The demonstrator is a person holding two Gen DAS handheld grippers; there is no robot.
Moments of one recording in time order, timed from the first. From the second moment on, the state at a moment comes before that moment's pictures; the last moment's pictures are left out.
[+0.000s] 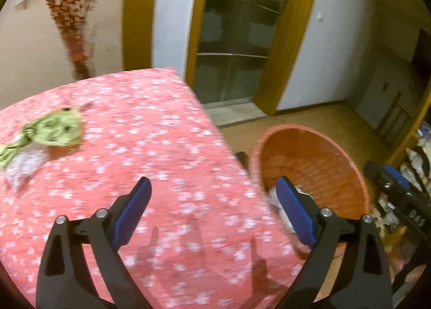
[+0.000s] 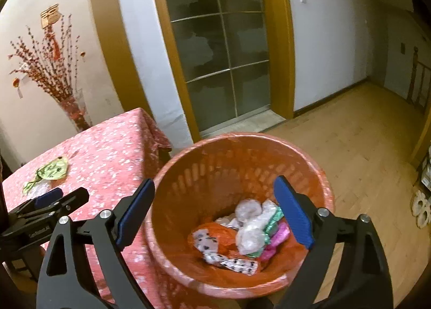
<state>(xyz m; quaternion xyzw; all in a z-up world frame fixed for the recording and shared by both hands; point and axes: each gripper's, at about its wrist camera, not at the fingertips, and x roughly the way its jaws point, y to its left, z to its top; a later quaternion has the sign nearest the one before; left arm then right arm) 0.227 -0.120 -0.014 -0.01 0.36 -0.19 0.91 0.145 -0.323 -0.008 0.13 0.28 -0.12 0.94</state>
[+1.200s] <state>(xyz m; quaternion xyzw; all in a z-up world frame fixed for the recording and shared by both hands) 0.202 0.247 -0.012 -0.12 0.29 0.13 0.94 0.321 0.028 -0.013 0.00 0.33 0.17 0.93</state>
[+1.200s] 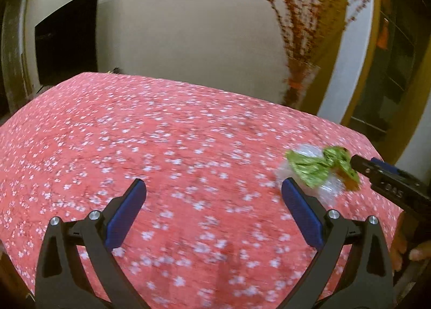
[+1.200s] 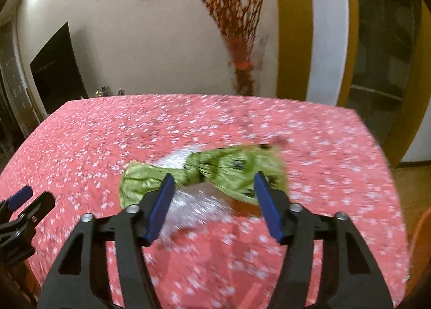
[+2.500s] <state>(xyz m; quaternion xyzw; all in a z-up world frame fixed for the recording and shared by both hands) 0.337 0.157 -0.060 -0.11 0.42 -0.02 0.90 0.293 -0.106 -0.028 0.05 0.36 0.07 0.93</state>
